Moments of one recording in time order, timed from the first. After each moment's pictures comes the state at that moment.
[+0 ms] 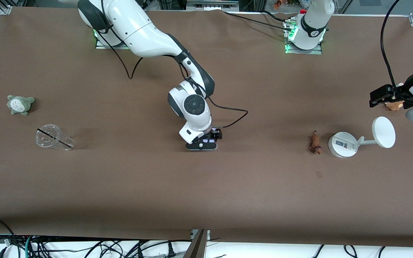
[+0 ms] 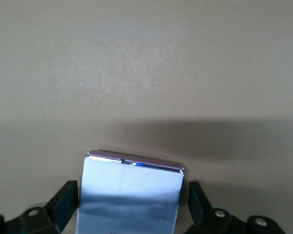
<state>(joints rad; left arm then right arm) 0.20 0.20 -0.25 -1.37 0.10 1.47 0.00 0.75 1.01 -0.03 -1.20 0.06 2.32 0.71</state>
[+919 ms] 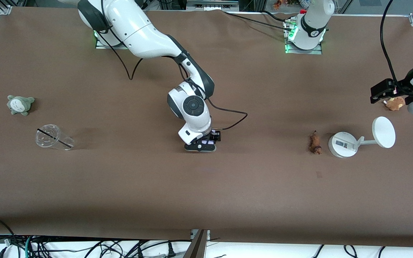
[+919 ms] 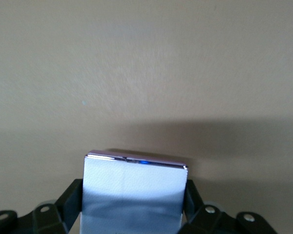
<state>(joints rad) 0.06 0.10 -0.11 -1.45 0.09 1.54 0.00 0.73 1.00 -0.04 -1.17 0.06 2.30 0.75</state>
